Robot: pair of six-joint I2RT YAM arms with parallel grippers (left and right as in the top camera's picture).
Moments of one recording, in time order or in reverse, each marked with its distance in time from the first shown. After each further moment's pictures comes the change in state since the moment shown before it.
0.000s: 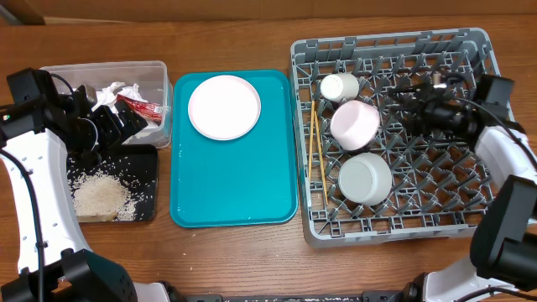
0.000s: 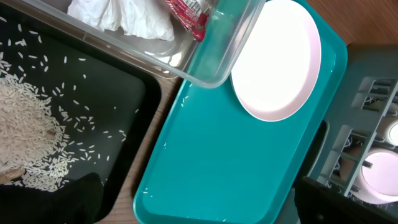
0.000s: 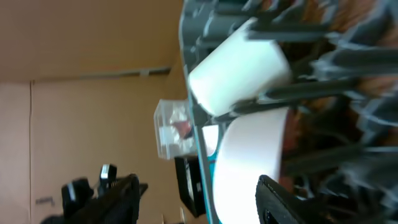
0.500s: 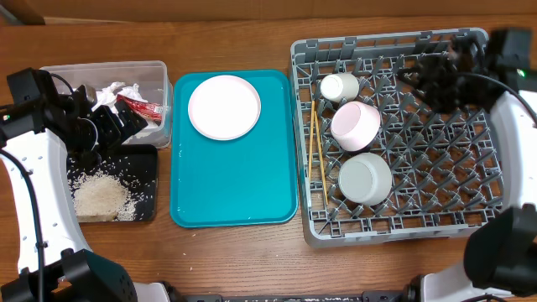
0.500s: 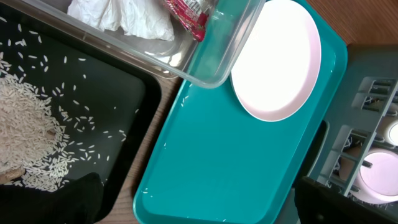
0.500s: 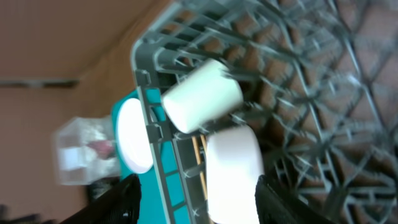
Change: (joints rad) left arm 0.000 0.000 0.000 0.000 0.000 0.000; right arm 0.164 -0.057 0.501 -0.639 0.544 -0.264
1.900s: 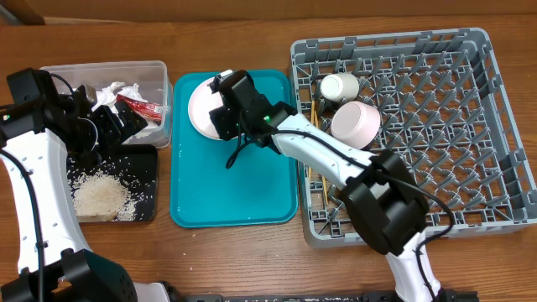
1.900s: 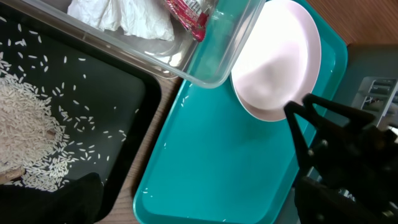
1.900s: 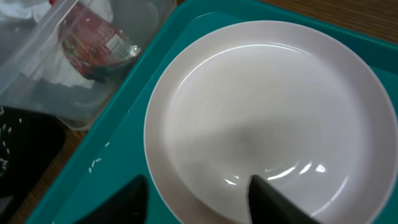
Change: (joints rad) left arm 0.000 0.000 0.000 0.000 0.000 0.000; right arm 0.903 0.479 0.094 0.599 0.528 -0.080
